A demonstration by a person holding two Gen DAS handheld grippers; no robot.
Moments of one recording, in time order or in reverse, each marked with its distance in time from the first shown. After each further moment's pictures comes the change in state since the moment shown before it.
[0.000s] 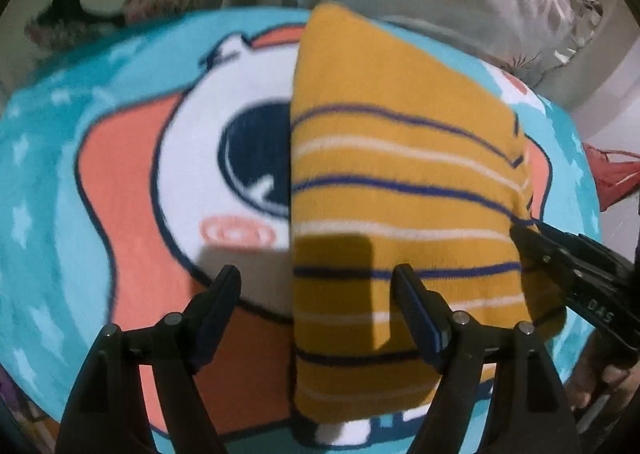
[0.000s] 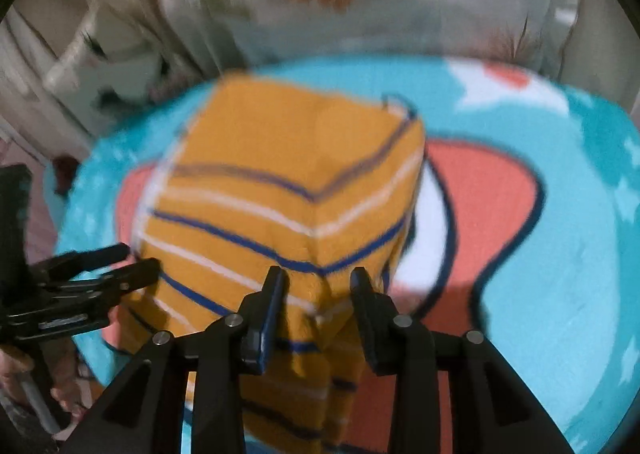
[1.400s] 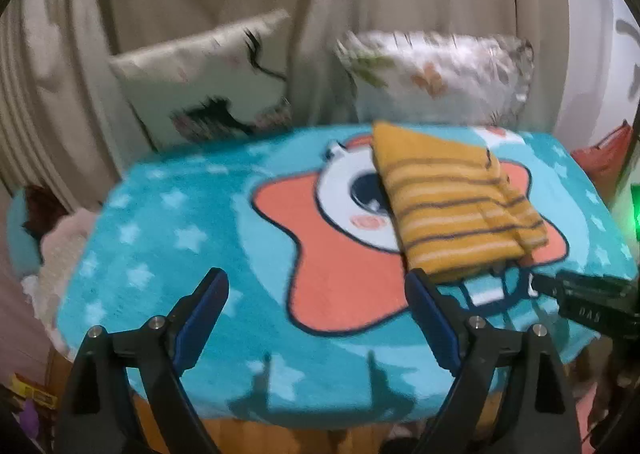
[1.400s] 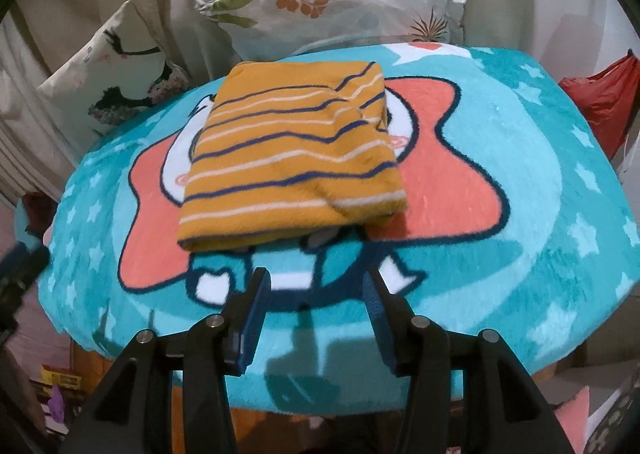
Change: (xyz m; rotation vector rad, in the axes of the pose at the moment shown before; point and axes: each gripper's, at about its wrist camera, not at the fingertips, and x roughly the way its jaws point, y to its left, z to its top) left arm -0.177 0.050 -0.150 0.142 -0.502 0.219; right arm -0.084 0.100 -0.134 0.177 -0.143 -0.178
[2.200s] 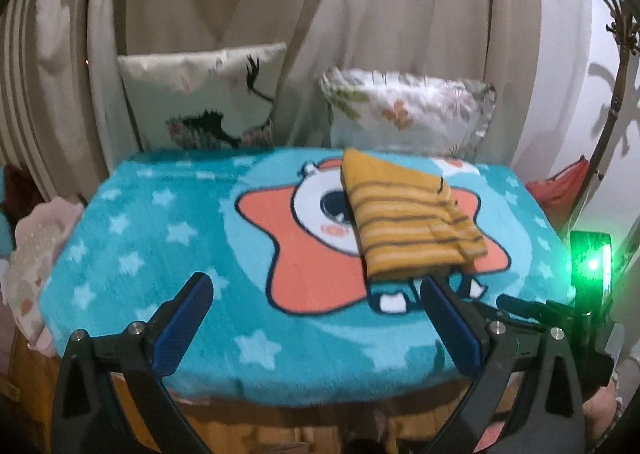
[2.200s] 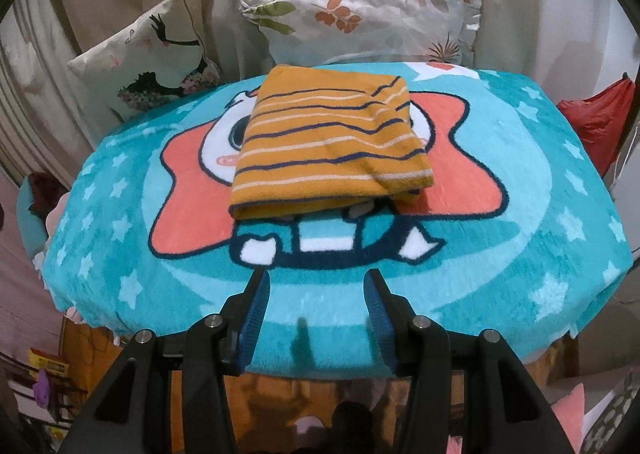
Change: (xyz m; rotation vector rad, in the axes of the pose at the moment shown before) left arm -0.057 0.014 -0.017 -0.082 -0.023 -0.157; right arm -0.038 0.042 -0.039 -0.064 -0.052 -0.014
